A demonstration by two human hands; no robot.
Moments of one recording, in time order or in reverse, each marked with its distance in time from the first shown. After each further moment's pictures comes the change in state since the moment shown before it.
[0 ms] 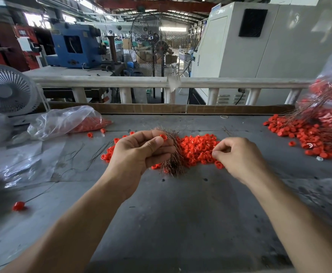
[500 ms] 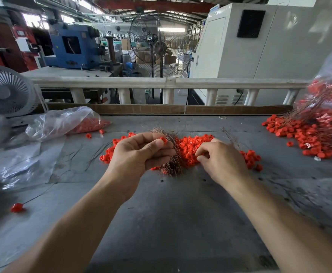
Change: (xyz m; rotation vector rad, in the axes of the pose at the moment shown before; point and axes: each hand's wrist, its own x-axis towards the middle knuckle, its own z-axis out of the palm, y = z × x) left_hand 0.002 -0.003 -0.001 0.055 -0.014 0.001; right_hand -0.004 -0.017 0.023 -0.221 -0.037 -0.243
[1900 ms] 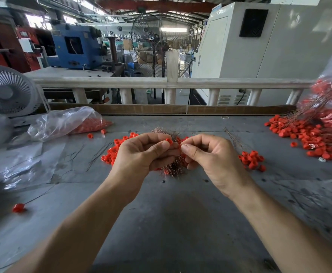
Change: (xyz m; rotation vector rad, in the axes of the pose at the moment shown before) left_hand -0.002 -0.001 0.004 0.016 -0.026 0.021; right_hand -0.019 -0.036 -0.013 1.101 -0.074 -0.049
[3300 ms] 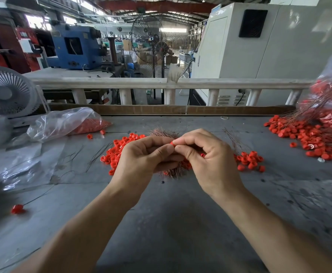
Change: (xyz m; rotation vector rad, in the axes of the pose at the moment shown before) left_hand -0.007 -0.001 0.009 0.117 0.016 0.021; right_hand -0.010 -0.015 0.013 -0.355 0.104 -0.369
